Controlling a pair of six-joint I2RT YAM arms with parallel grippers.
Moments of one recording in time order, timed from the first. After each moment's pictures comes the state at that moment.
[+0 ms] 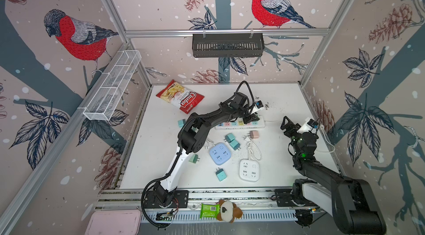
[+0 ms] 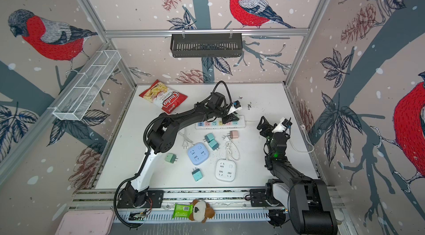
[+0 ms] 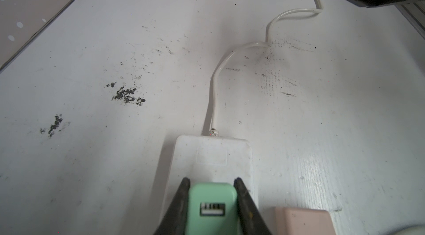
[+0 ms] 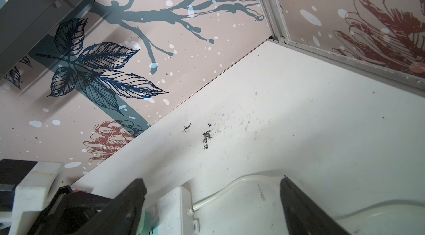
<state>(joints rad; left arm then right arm) -0.73 2.37 1.84 -0.17 0.61 0.47 -0.01 1.09 0.12 0.85 0.03 0.57</state>
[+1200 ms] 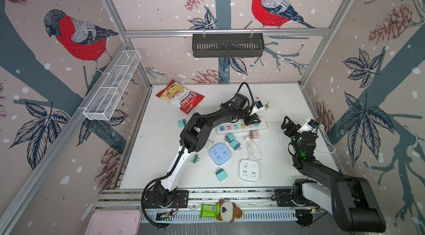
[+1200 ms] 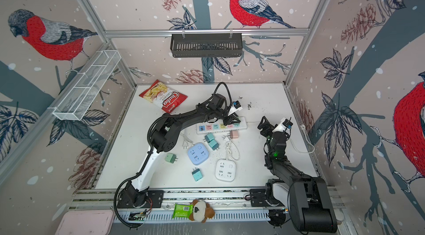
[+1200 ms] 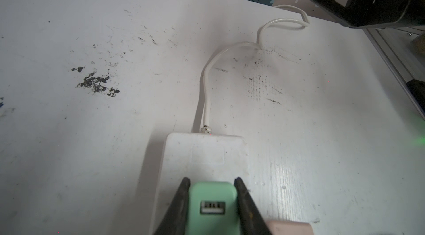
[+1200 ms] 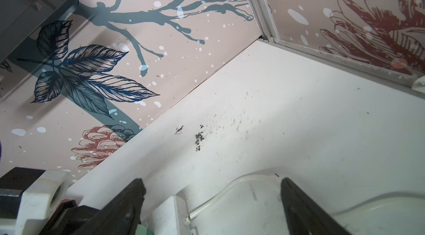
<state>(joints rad) -0.73 2.41 1.86 -0.16 0.68 0.34 -0.01 1.12 0.14 0.84 0.08 0.60</state>
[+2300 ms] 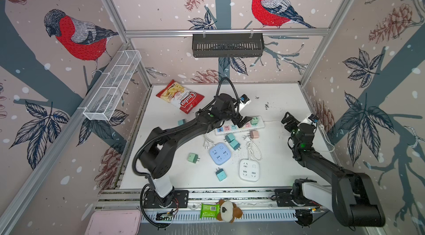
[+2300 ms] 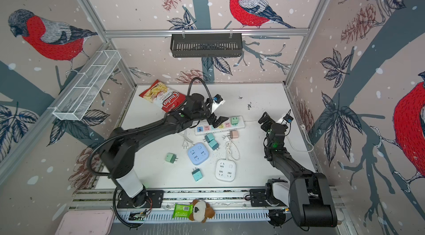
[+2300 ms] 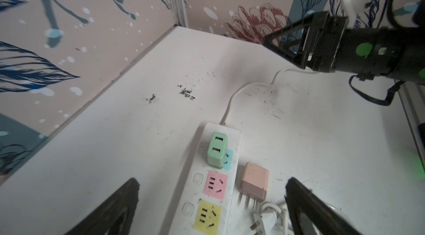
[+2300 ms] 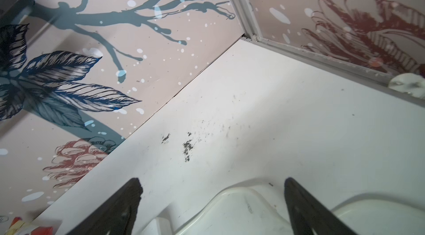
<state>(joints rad) -0.73 1.65 1.18 0.07 0.31 0.20 0.04 1.13 0.30 0.60 0.17 0.62</state>
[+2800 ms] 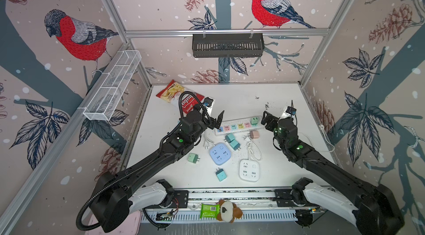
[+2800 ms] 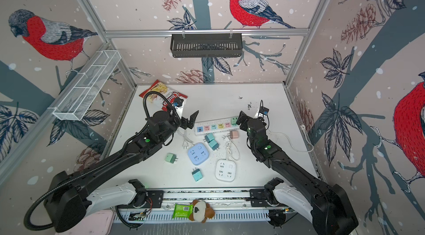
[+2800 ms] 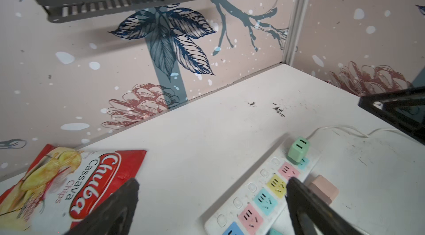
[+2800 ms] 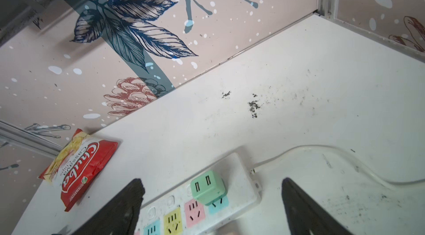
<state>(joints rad) -0.68 1.12 0.76 0.19 -0.19 0.04 0.54 0.99 0.53 0.10 0.45 0.64</state>
